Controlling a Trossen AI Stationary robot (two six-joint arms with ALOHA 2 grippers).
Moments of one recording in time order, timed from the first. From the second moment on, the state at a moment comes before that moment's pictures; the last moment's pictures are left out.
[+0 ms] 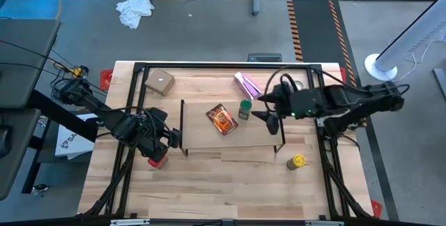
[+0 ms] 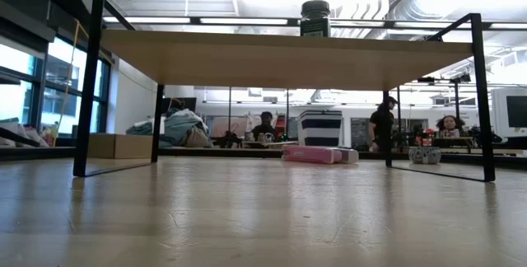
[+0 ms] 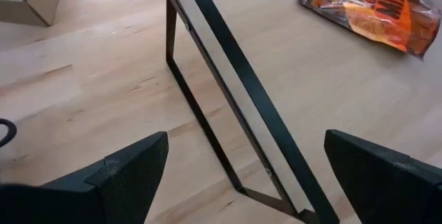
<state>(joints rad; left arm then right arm) -0.57 1.27 1.20 -1.31 -0.63 -1.68 0.23 1.24 1.39 -0.70 0.41 0.47</state>
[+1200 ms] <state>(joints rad) -0.57 1.27 1.20 -1.33 -0.67 -1.66 0.05 1.43 1.44 -0.74 0.37 0.10</state>
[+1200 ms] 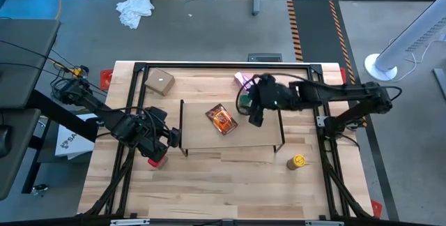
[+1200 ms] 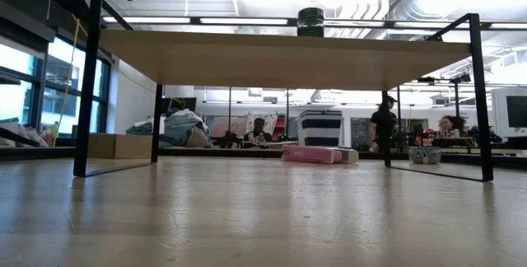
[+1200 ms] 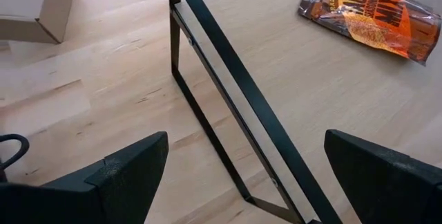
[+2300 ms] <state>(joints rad) -0.57 1.27 1.20 -1.34 -0.67 -1.67 -0.13 1.56 1.42 -0.81 0.01 0.00</state>
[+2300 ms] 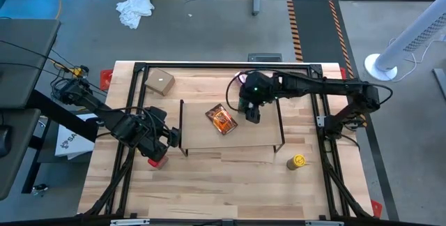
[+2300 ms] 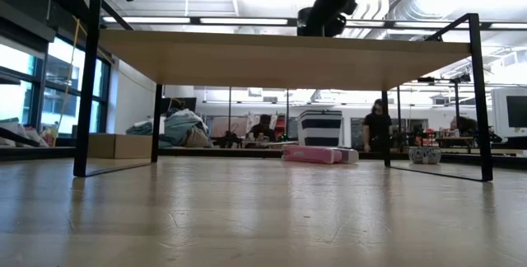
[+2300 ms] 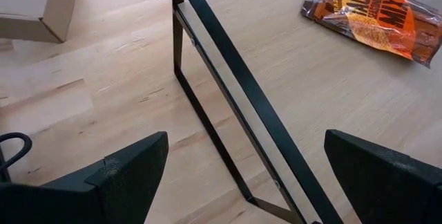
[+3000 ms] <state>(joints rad) -0.54 1.27 1.20 -1.33 -0.79 -1.62 0.08 1.27 1.47 -1.08 0.08 0.45</state>
